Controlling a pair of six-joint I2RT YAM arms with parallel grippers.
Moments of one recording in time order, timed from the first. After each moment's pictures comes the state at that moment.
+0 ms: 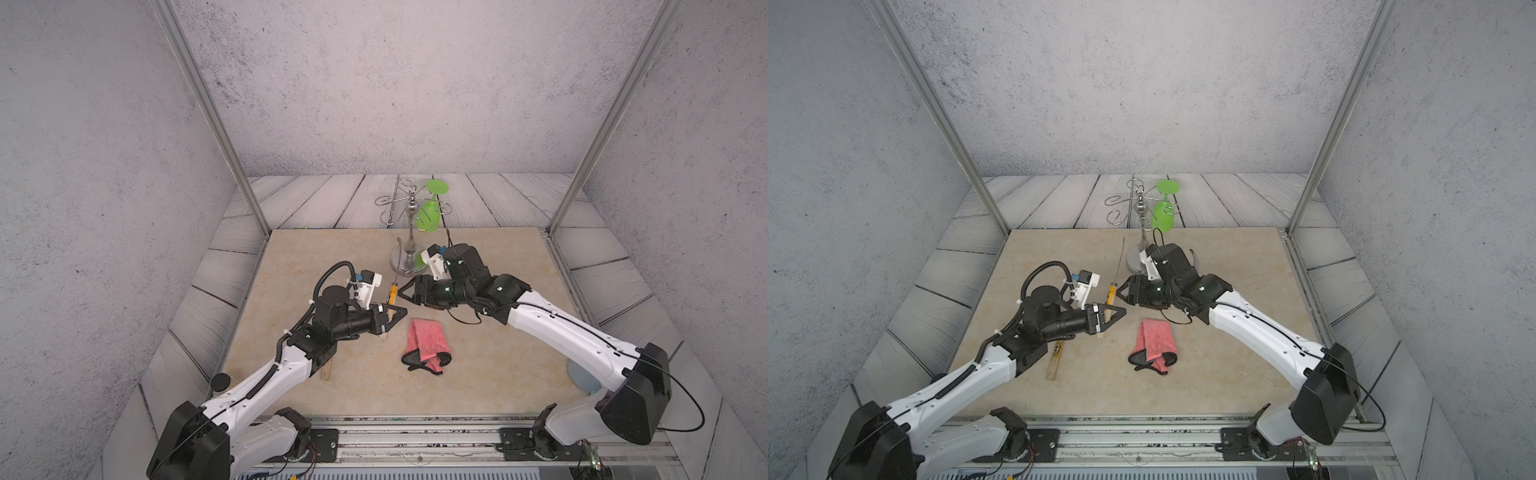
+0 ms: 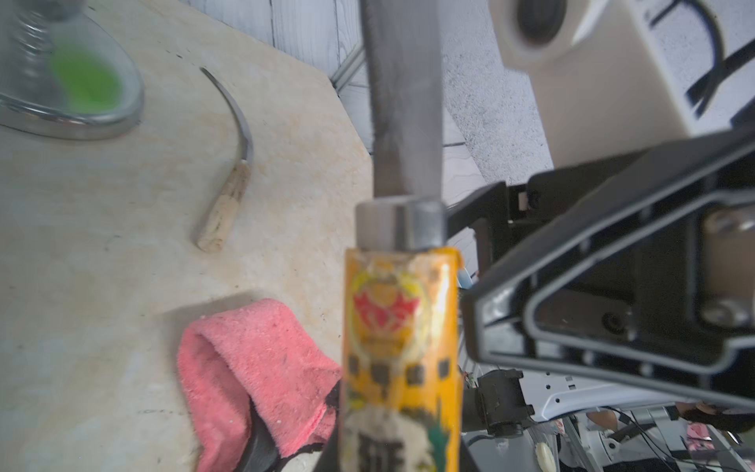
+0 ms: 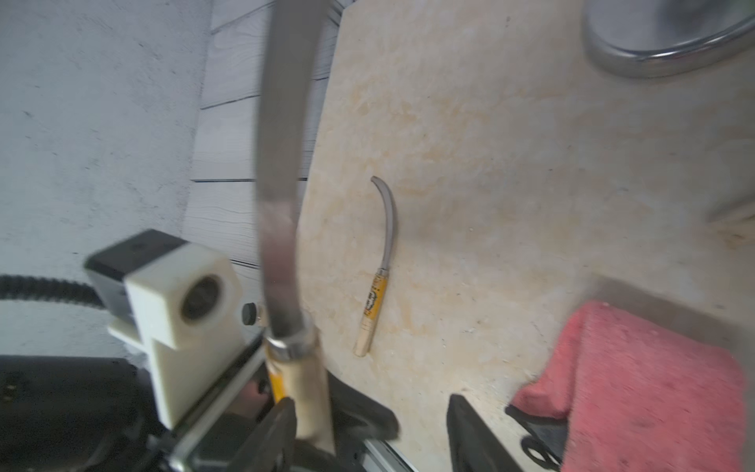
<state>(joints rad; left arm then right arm) -0.54 1.06 0.62 0.17 0.58 -0.72 0.76 1.43 1.32 -0.58 -0.31 0.76</state>
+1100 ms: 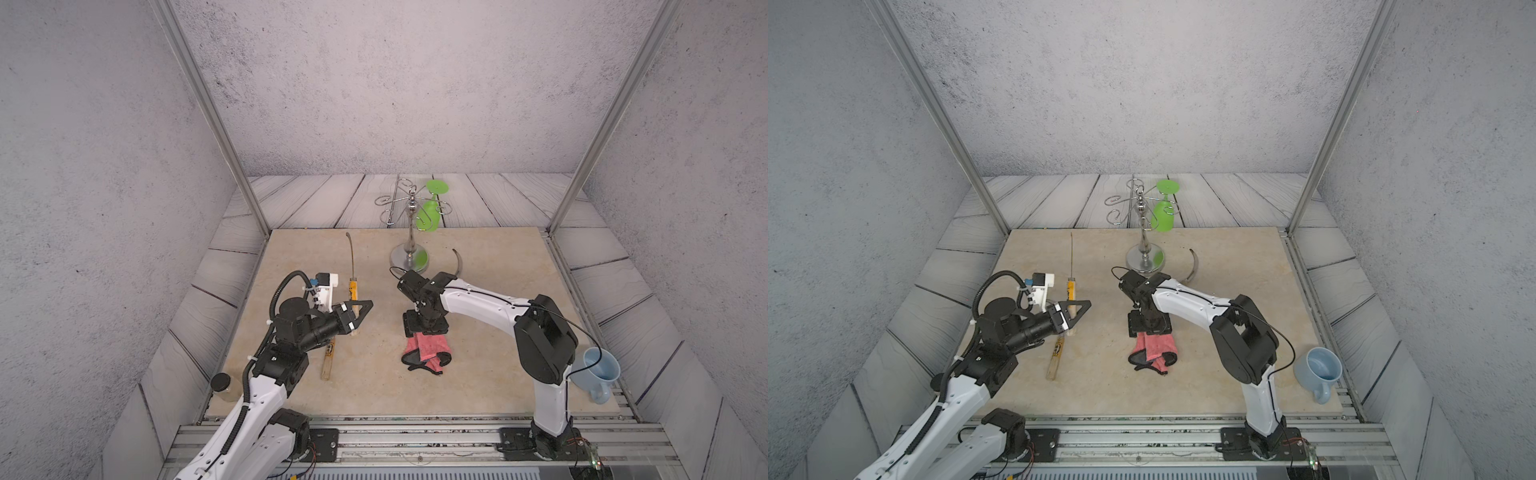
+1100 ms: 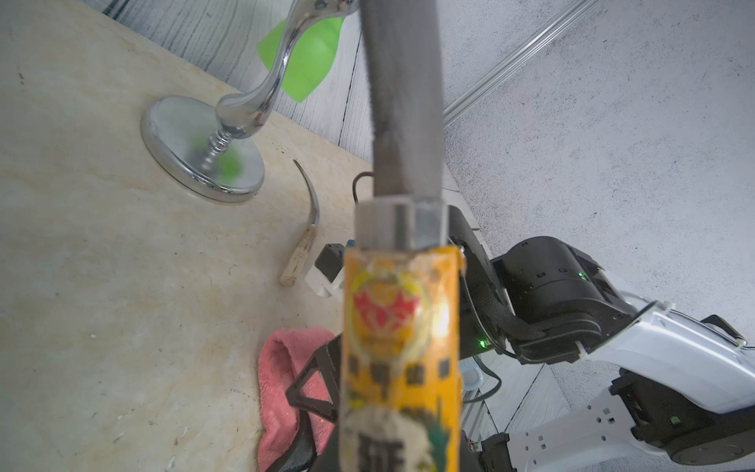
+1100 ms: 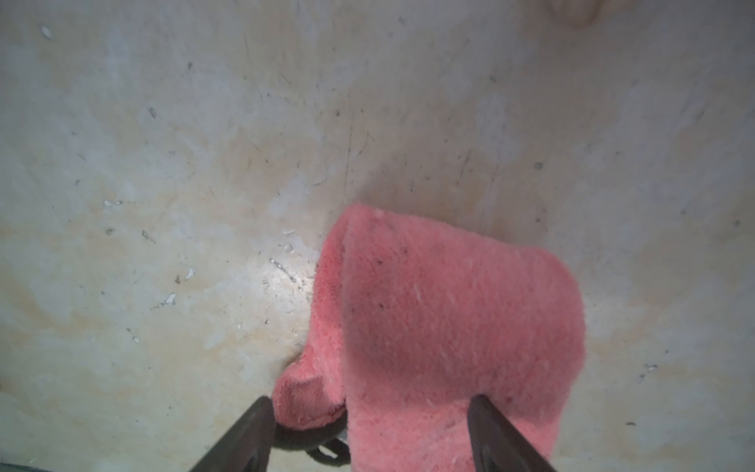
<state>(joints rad) -0.31 0.78 0.51 0.07 0.63 -0.80 0.82 1.97 1.53 -1.00 -0.05 0.66</state>
